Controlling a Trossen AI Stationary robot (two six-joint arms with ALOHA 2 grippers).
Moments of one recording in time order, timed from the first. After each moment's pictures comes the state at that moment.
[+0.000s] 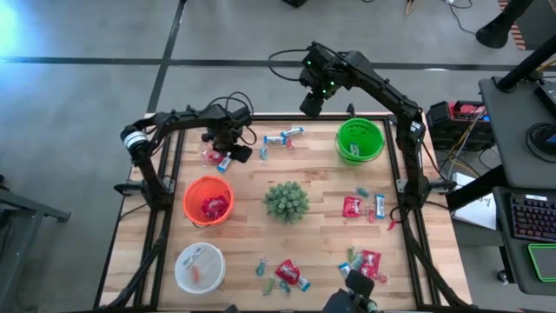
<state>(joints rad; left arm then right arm) 0.66 1.80 1.19 -0.99 0.07 -0.43 -0.64 2.05 2.35 -1.39 0.04 -0.16</state>
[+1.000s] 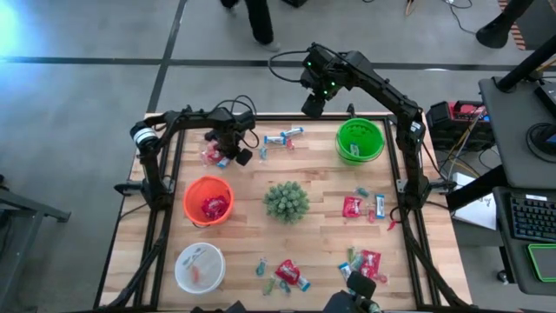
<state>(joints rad) 0.66 1.91 1.20 -0.94 -0.02 -0.35 -0.64 2.05 2.35 -1.43 0.04 -0.17</state>
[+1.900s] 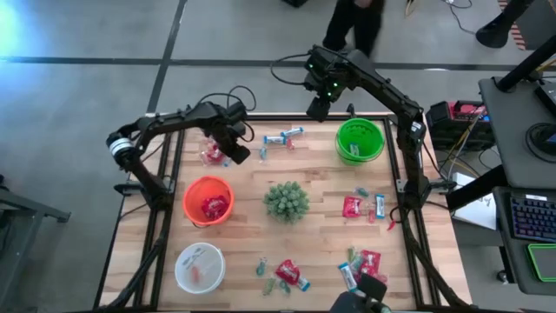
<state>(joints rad) 0.63 1.65 1.20 -0.99 0.19 -0.19 -0.65 2.04 2.35 -1.53 0.05 -0.17</state>
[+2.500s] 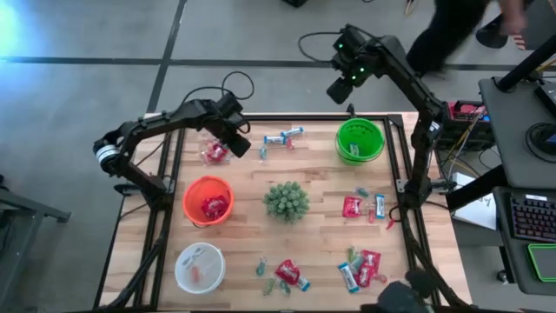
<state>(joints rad) 0.63 1.52 1.20 -0.85 0.20 -0.18 -0.79 1.92 2.35 -1.57 0.14 -0.08</state>
